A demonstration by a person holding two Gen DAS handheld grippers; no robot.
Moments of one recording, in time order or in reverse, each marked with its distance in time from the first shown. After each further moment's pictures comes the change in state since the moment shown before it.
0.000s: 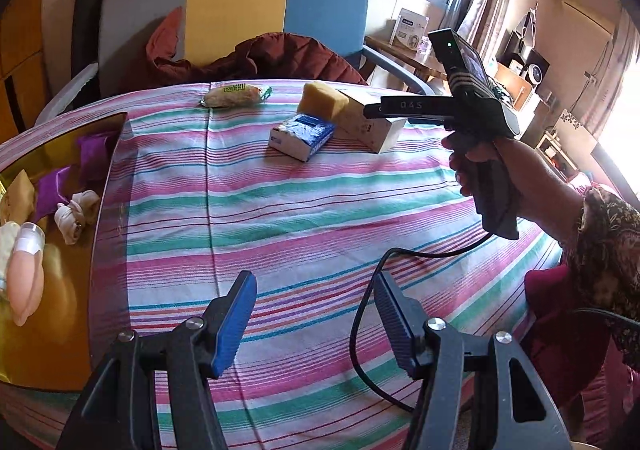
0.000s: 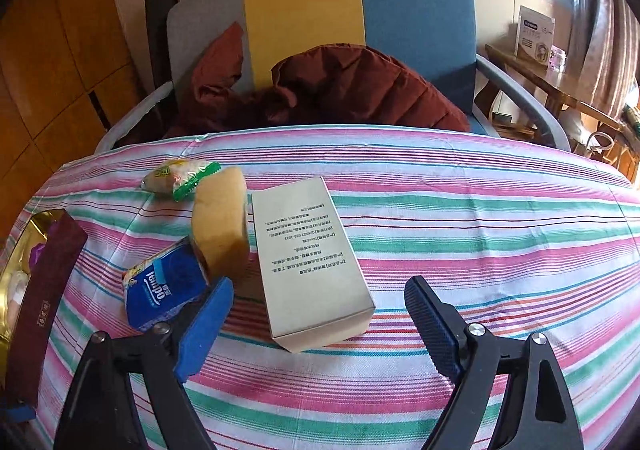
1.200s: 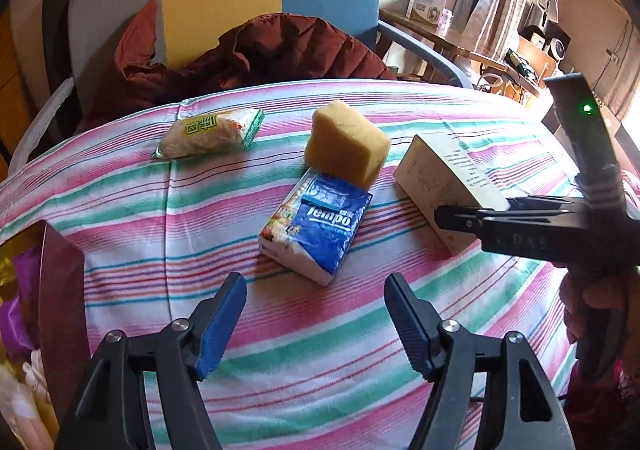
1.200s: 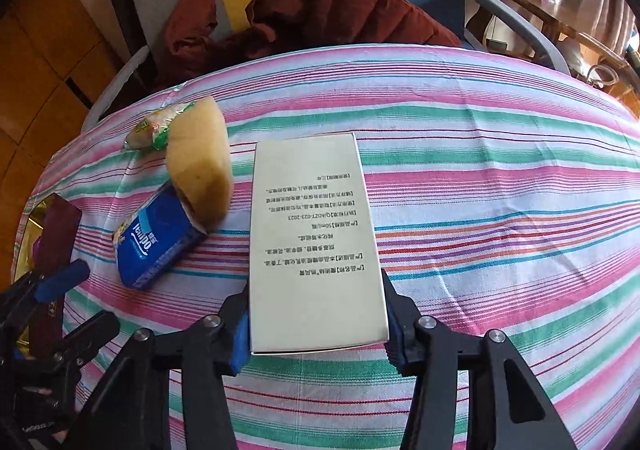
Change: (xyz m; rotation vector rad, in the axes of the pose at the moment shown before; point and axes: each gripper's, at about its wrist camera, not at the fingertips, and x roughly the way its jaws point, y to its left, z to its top) left arm 0.123 0.003 0.123 0.071 0.107 0.080; right arm 0.009 -0.009 -0.021 0.128 0.247 0.014
